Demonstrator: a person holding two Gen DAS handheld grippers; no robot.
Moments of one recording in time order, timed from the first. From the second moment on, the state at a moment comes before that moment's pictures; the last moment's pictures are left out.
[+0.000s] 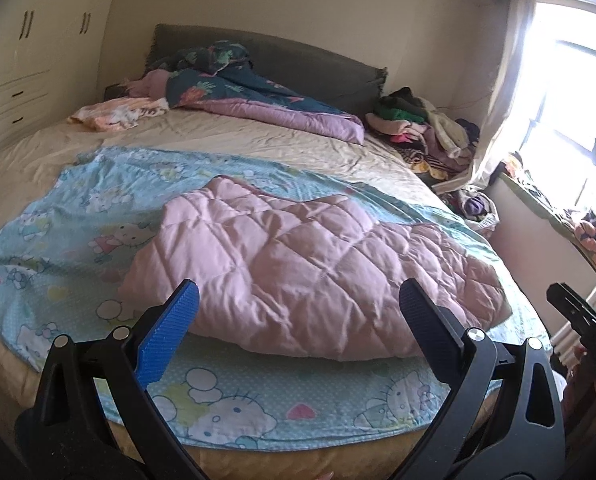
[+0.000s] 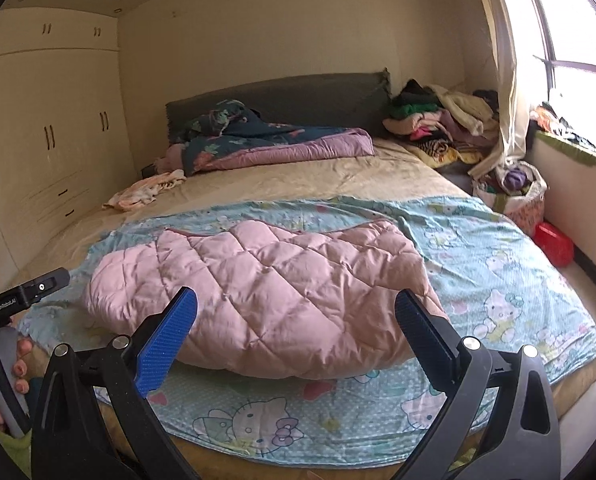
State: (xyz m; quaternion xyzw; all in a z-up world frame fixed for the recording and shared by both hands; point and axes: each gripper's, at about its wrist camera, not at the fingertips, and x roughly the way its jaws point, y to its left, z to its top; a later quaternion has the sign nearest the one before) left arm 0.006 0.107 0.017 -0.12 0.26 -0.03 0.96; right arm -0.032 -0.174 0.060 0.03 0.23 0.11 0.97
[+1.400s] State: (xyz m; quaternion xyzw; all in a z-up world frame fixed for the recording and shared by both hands) left arm 0.001 0.050 -0.054 -0.07 0.32 -0.04 0.94; right arm -0.038 -0.138 -0.033 -0.01 0.31 0.13 0.94
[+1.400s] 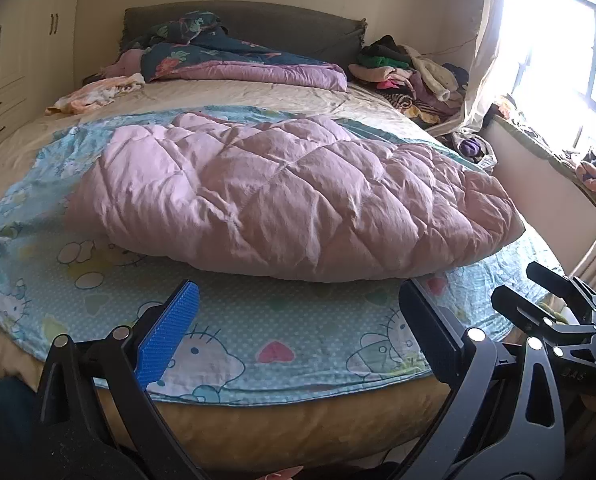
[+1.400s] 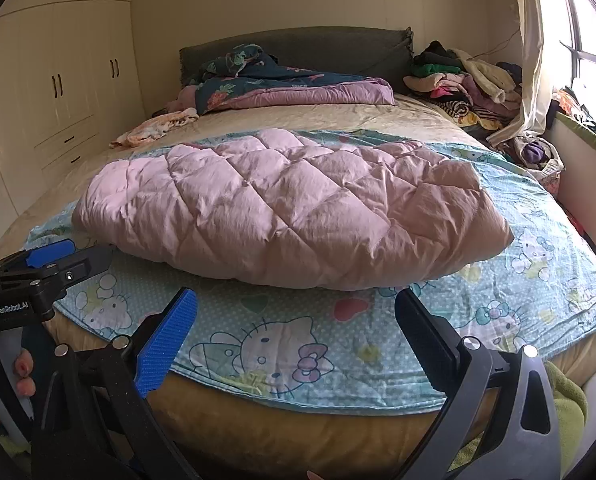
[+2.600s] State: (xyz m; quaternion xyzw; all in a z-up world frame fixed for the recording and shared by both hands) left arm -0.002 0.052 -0.050 -0.06 0.32 -0.04 0.94; right arm -0.042 -0.139 -0.030 -0.01 0.31 0.13 0.94
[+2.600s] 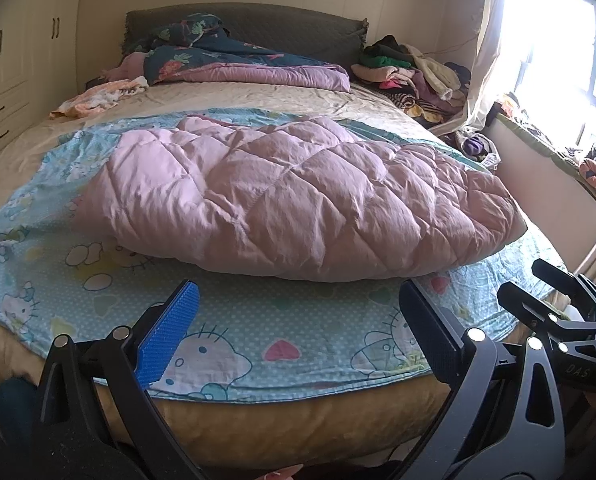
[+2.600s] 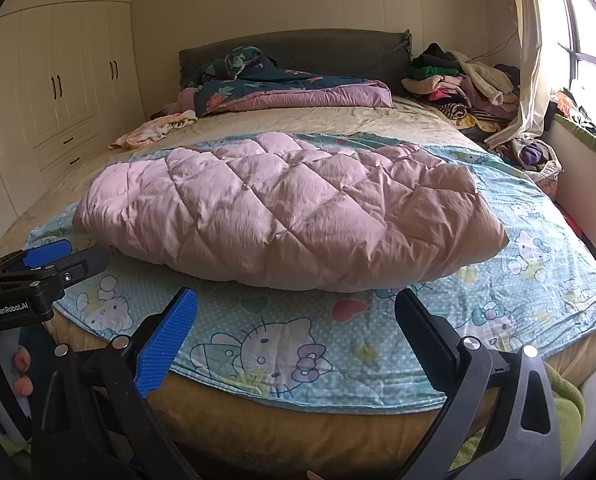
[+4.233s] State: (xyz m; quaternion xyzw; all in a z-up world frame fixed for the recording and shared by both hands) left arm 0.038 0.235 -0.061 -0.14 0.34 0.17 0.92; right arm -0.058 -0.403 -0.026 0.14 0.25 -0.25 0.93
